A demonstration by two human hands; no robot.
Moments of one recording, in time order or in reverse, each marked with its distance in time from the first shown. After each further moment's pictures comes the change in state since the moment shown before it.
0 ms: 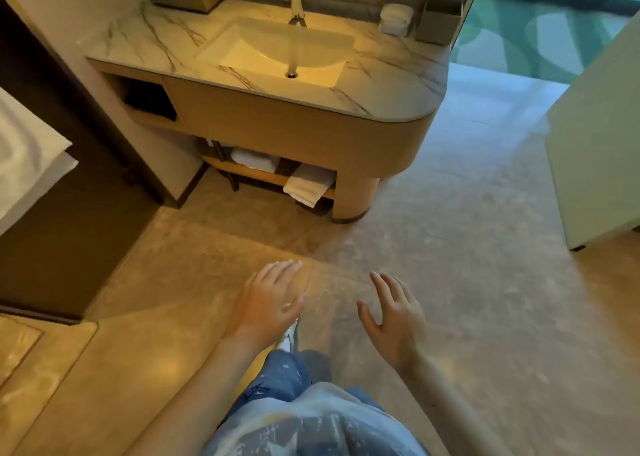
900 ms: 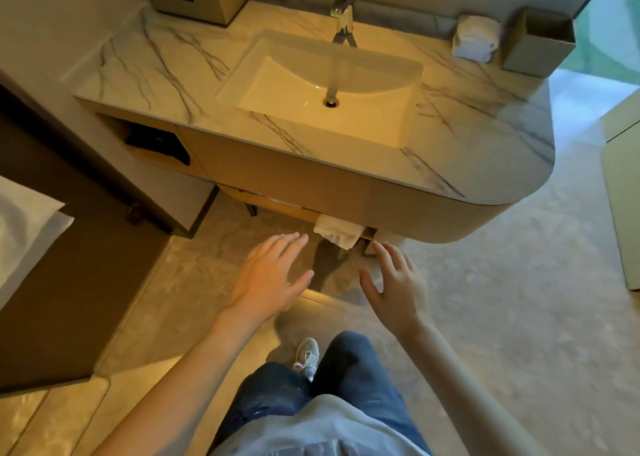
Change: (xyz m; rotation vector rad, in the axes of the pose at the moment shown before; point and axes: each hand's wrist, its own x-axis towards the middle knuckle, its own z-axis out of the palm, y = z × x) left_hand 0.306 -0.207 -0.111 0.051 -0.014 0.022; right_hand 0.363 -0.097 0.098 0.038 -0.005 0.008
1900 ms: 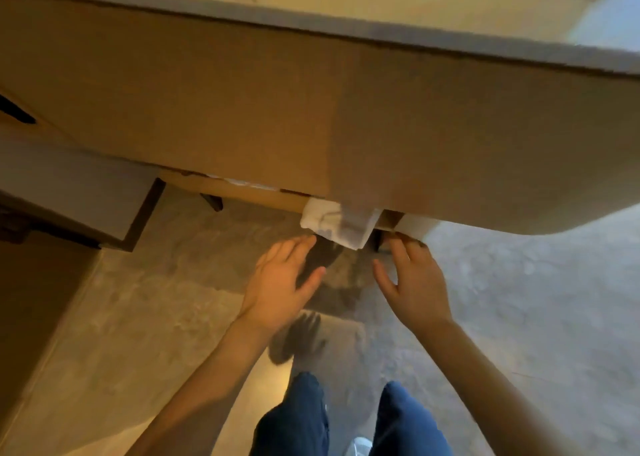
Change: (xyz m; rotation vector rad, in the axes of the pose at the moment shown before) left_hand 0.174 -0.145 0.329 -0.109 -0.035 0.013; right_hand 0.098 0.194 0.311 -0.056 -0.041 0.099
